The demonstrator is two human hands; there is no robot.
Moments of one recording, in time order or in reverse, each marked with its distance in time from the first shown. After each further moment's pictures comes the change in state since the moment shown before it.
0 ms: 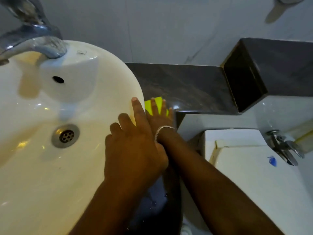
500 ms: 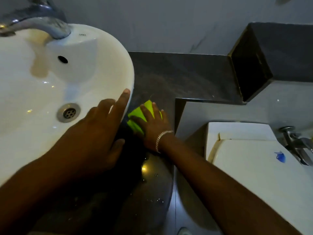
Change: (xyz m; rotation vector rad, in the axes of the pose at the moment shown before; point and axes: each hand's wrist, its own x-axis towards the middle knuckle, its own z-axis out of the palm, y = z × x) left_hand -0.038 -0.050 -0.010 0.118 -0.095 0.296; right_hand -0.065 0.010 0.038 -0.017 0.138 -0.348
